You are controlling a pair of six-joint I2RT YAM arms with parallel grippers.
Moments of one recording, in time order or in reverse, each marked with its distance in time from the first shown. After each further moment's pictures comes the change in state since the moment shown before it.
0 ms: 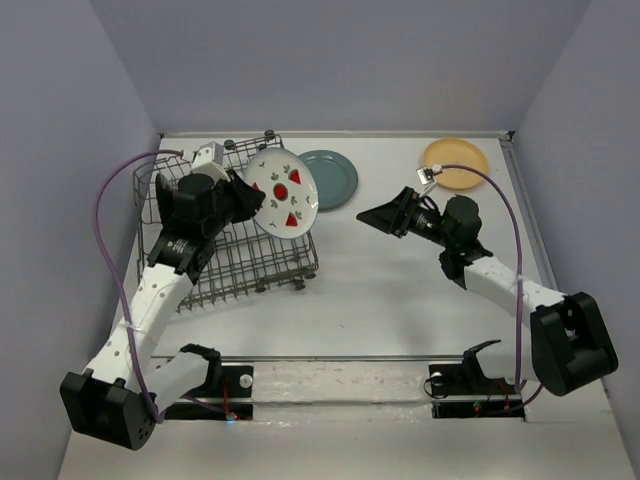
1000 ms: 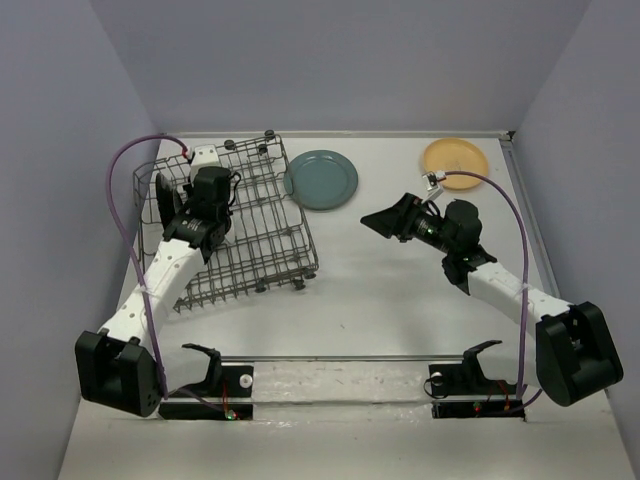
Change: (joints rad) left arm 0.005 0.158 0.095 -0.173 -0.723 0.364; right arm 0.000 -0.071 -0.050 -0.138 0.121 -0.148
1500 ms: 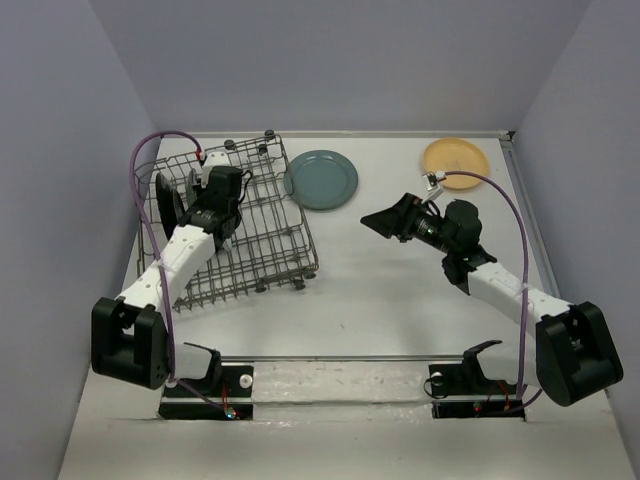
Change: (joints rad) left arm 0.000 0.139 0.000 0.023 -0.065 0.031; right arm 0.000 0.000 -0.001 0.000 0.000 -0.003
